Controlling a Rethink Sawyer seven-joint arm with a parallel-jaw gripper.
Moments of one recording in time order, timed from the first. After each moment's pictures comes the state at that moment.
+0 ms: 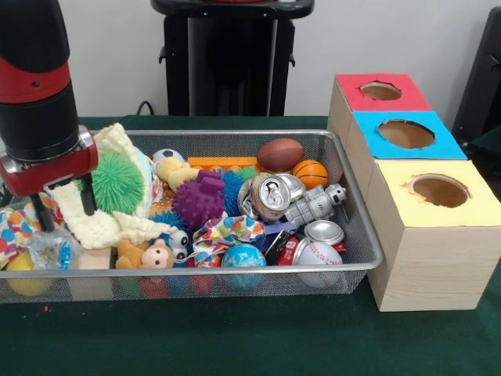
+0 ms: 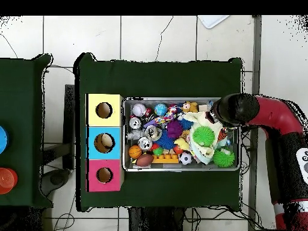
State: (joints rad) arm -0.84 -0.42 0.57 1.24 -0.64 0.98 0.95
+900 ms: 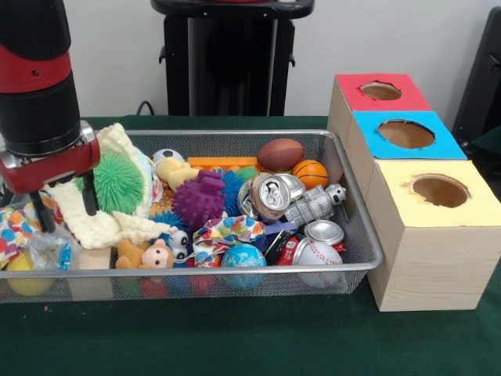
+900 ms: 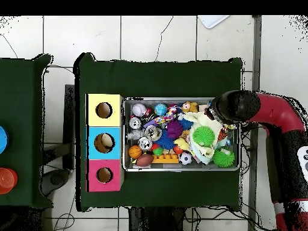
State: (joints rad) arm -0.84 -0.43 0.60 1.23 -0.63 0.98 0.95
